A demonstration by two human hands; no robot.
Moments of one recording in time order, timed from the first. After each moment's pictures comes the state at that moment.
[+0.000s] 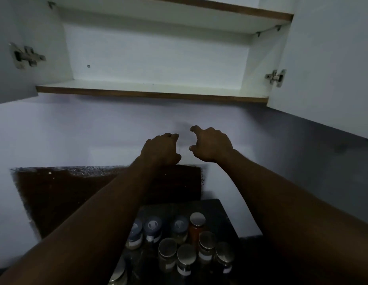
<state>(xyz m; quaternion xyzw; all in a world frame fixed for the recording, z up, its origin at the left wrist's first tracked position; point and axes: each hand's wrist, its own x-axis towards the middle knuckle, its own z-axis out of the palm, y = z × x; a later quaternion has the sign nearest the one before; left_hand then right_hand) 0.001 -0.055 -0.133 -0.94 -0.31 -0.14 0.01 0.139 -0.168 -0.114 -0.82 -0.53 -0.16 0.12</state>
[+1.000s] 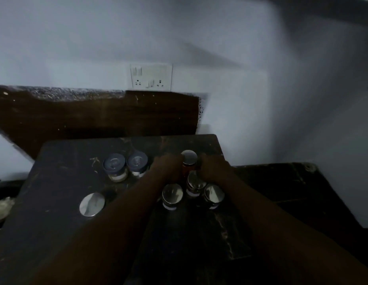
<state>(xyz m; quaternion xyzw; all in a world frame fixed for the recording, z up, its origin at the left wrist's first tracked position) 0.076 -0.093 -0.407 -0.93 -0.29 0.12 -0.18 0.217 -0.207 -0.423 -0.87 -0.47 0.17 0.06</state>
